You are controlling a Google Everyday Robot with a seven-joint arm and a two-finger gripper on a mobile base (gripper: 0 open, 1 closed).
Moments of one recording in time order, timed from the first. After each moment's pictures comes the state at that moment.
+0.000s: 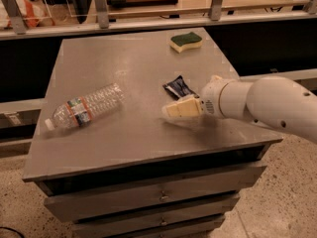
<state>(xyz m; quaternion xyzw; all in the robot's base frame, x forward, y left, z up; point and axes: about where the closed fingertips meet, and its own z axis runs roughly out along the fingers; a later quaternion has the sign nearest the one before) 0.588 -0.108 0.836 -0.28 0.81 0.12 0.49</state>
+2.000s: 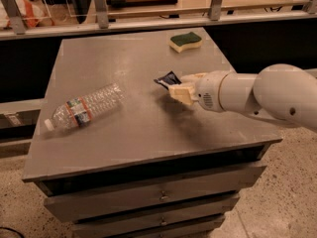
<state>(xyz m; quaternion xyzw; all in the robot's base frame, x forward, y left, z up) 0.581 -0.078 0.867 -0.31 0.78 0.19 0.51</state>
